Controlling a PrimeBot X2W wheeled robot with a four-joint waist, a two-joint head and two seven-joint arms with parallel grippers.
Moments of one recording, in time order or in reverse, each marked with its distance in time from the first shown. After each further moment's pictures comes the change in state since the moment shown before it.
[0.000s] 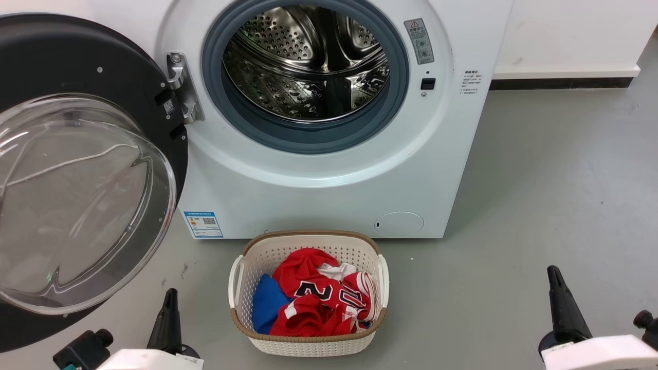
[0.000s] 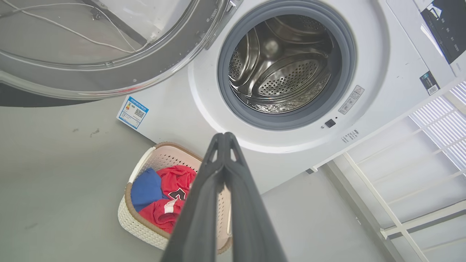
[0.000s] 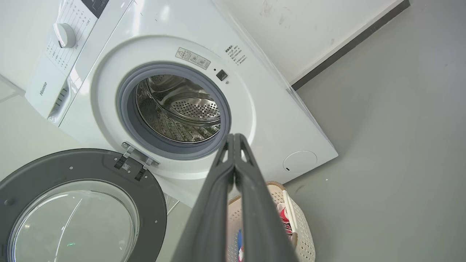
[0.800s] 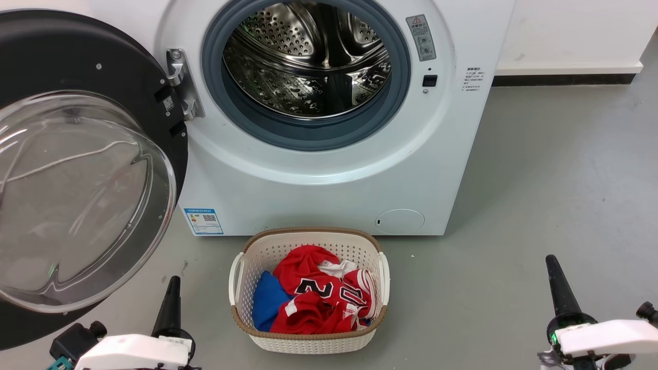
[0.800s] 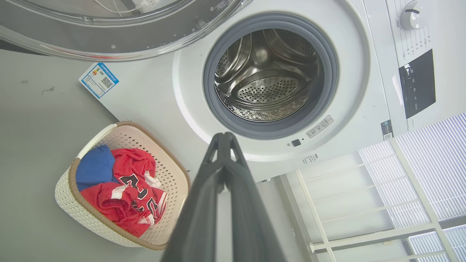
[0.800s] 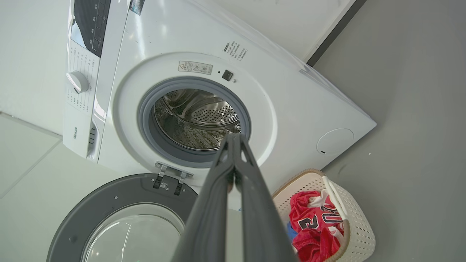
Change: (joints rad) left arm -0.061 0.000 0.014 0.038 -0.304 -0.018 0.072; right arm -0.063 -0.005 -0.011 0.050 0.298 0.000 0.068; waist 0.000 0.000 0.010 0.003
